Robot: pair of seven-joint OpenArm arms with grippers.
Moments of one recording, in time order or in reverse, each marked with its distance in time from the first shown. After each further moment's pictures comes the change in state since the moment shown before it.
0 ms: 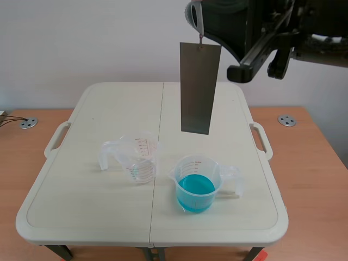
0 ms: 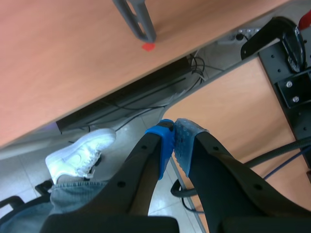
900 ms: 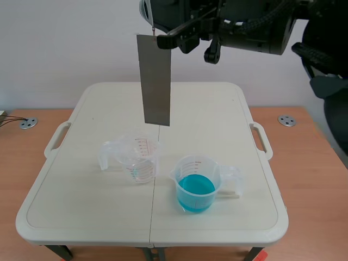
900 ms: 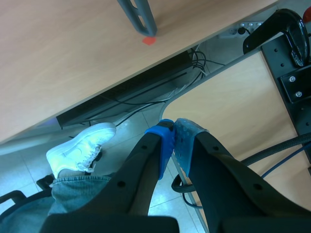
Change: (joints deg) left arm -0.3 0.0 0.0 0.0 0.0 0.0 1.1; right arm 15.3 -8.2 -12.3 -17.8 -3.3 -3.5 0.6
